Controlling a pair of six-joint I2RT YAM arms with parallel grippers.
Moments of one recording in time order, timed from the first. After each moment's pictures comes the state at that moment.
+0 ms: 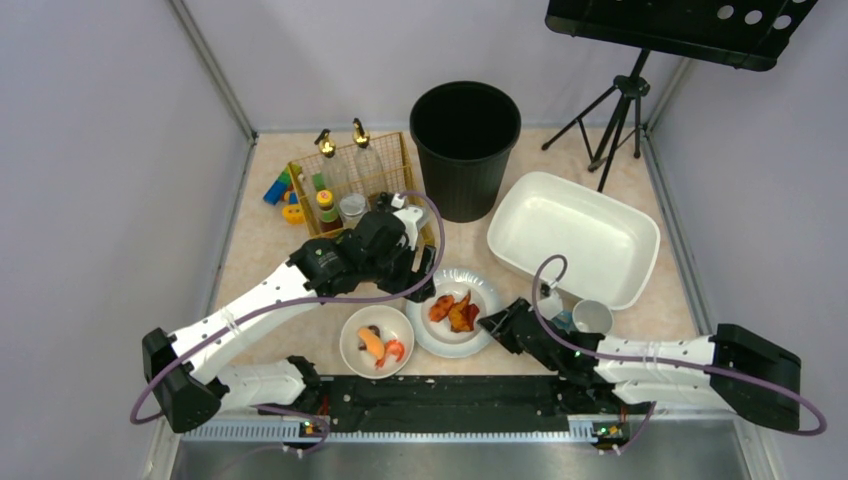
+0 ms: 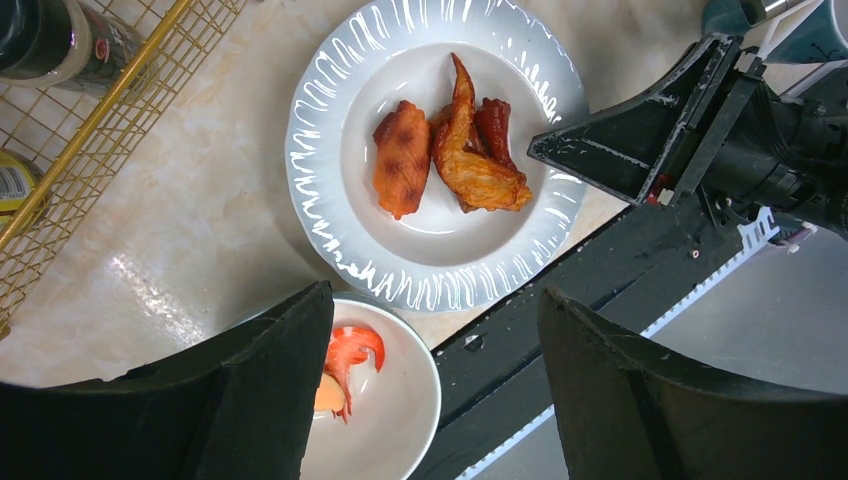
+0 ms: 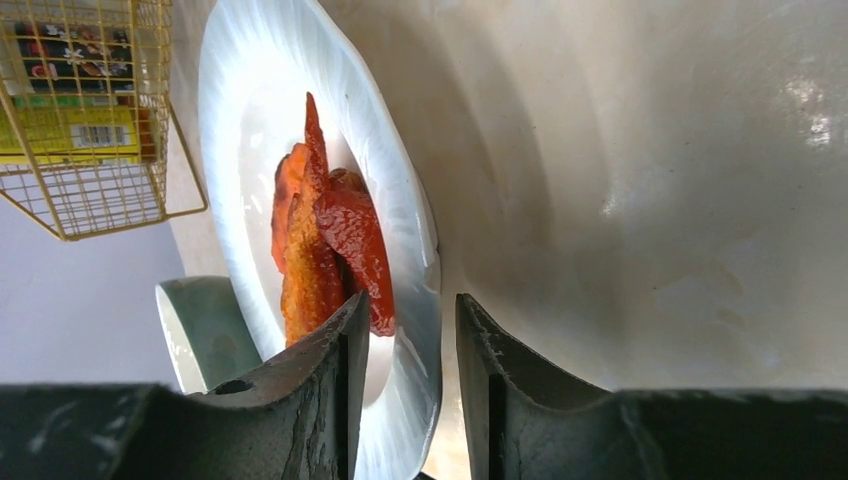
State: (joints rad) left arm -0.85 1.16 1.10 -0.77 0.06 -0.44; right arm 1.15 0.96 0.12 0.19 0.46 1.54
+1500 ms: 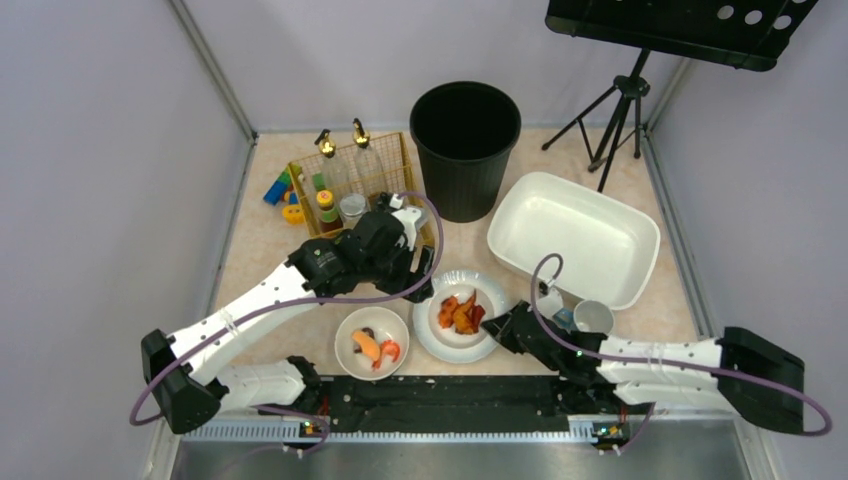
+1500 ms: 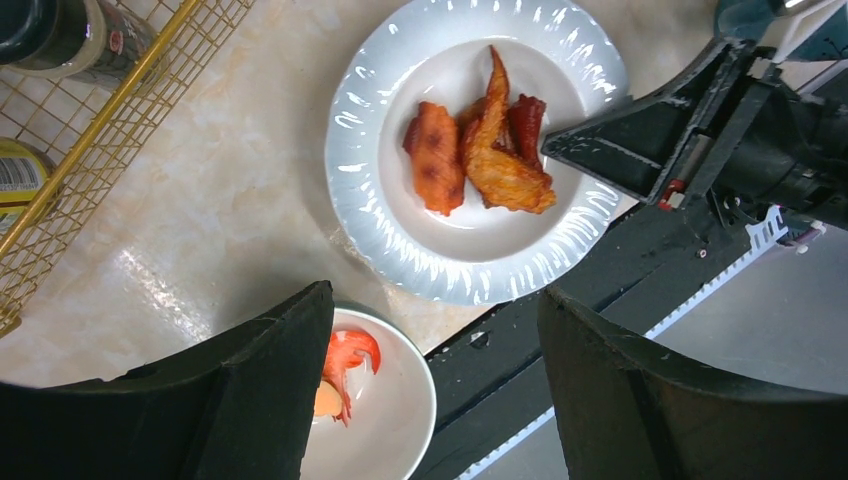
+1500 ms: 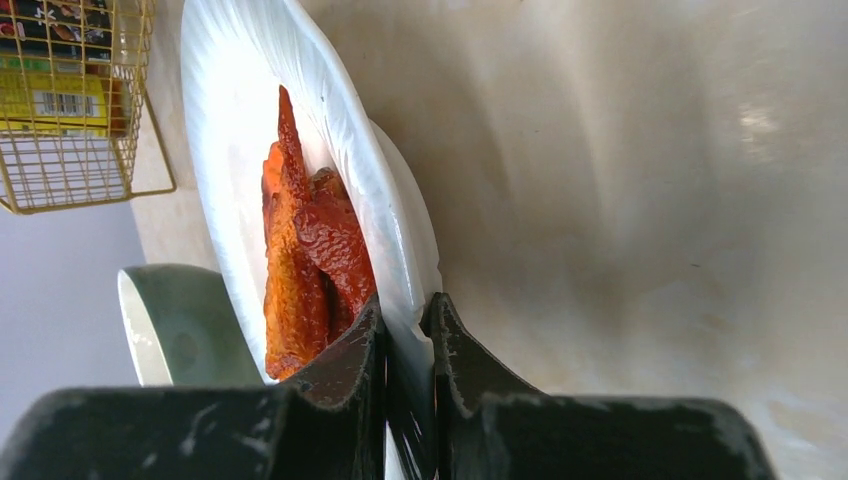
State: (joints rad) left arm -0.85 1.15 1.10 -0.79 0.05 -0.44; right arm 1.15 1.00 0.14 0.20 0.46 1.46
